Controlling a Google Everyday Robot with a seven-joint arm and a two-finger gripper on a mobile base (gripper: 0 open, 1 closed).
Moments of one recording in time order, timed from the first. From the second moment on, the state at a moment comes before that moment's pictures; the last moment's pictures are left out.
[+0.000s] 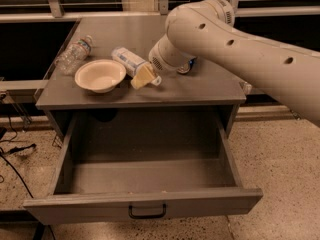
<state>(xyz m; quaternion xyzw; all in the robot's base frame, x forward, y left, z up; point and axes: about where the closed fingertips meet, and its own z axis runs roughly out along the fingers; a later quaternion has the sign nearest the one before) 0.679 0.009 0.869 -0.38 0.85 0.06 0.36</state>
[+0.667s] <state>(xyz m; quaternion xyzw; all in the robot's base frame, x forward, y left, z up) 0.687 0.013 0.868 -0.38 0.85 0.07 0.36</state>
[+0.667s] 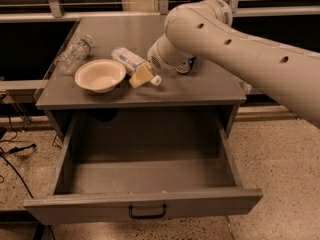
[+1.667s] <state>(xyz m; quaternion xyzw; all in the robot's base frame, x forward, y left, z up) 0.706 0.033 0.862 -0.38 0.84 0.08 0.37</state>
